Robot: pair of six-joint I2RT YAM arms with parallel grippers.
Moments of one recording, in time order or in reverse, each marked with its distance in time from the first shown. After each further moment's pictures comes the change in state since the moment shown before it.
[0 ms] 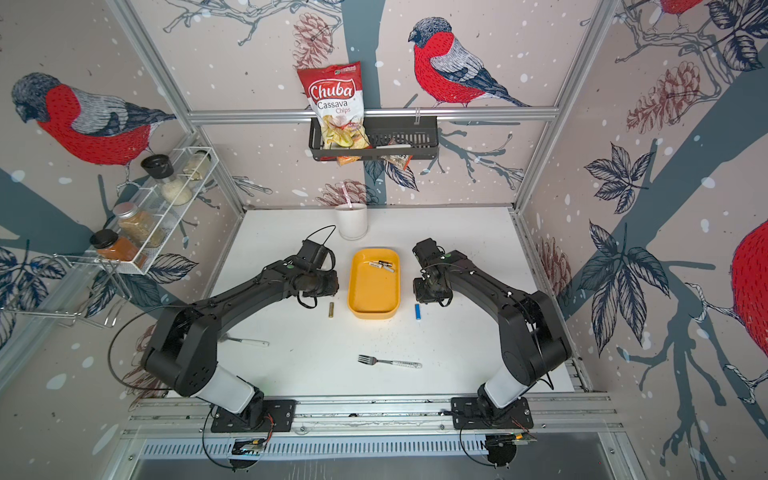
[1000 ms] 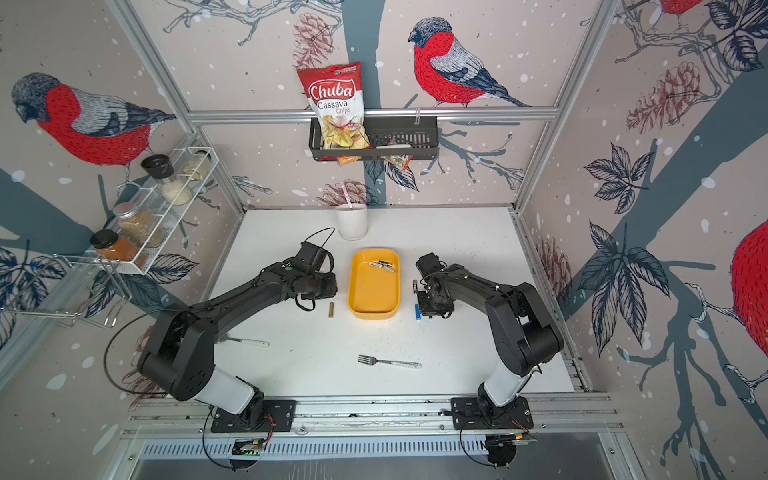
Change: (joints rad) left arm 0.000 -0.026 -0.023 -0.013 0.001 0.003; right arm -0.025 0.068 -0.126 0.129 -0.021 0.013
